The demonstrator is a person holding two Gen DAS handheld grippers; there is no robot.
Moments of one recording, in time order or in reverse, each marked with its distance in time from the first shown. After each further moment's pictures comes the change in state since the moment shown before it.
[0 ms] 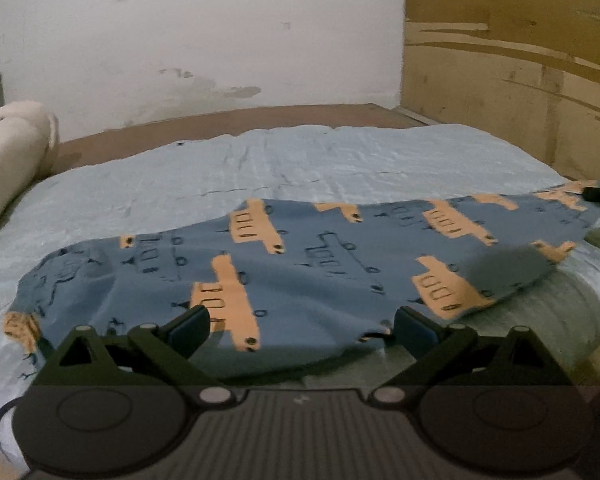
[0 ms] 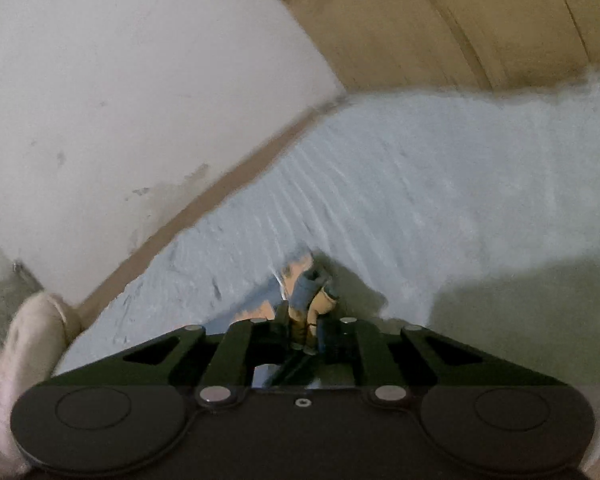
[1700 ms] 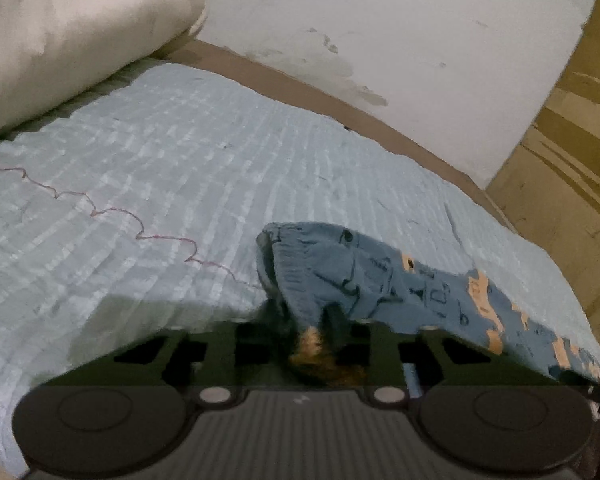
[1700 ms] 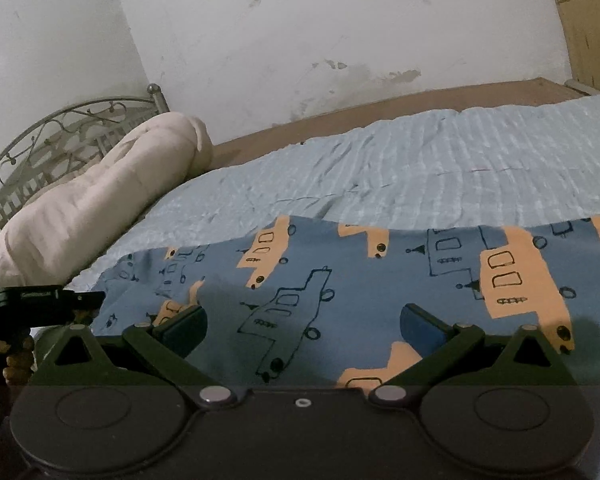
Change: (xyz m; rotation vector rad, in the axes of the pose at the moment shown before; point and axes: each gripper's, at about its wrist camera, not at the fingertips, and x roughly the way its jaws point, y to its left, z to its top) left arm 0.012 0.261 -0.024 -0.534 0.012 -0.044; right arm 0.078 0.244 -0.144 -0.380 0.254 0.352
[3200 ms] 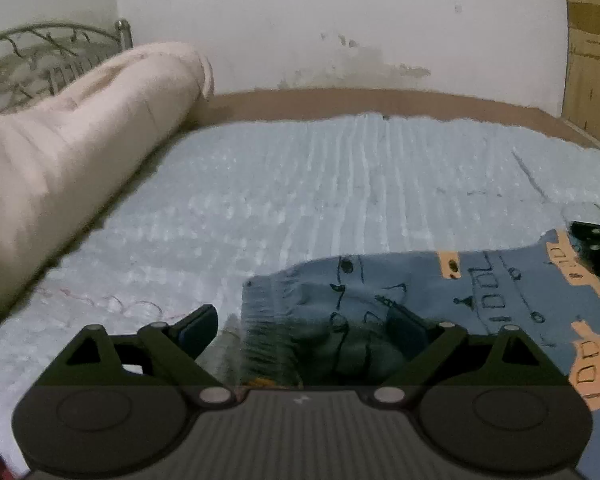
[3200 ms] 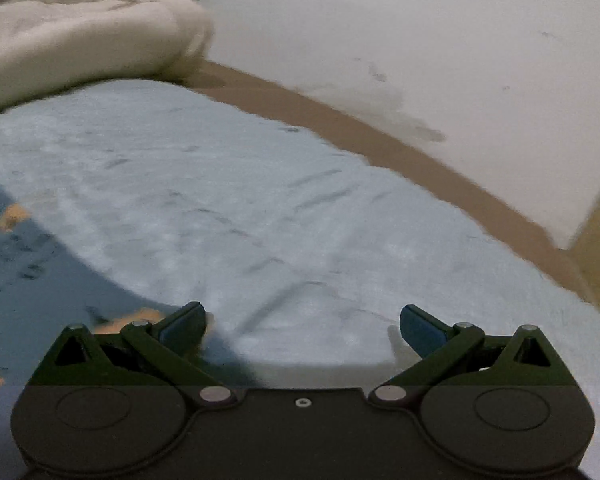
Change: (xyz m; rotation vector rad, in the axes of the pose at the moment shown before) left arm 0.035 -0.083 0.002 0.350 -0.051 0.407; right arm 0.159 0.038 0.073 -0.642 0.044 -0.390
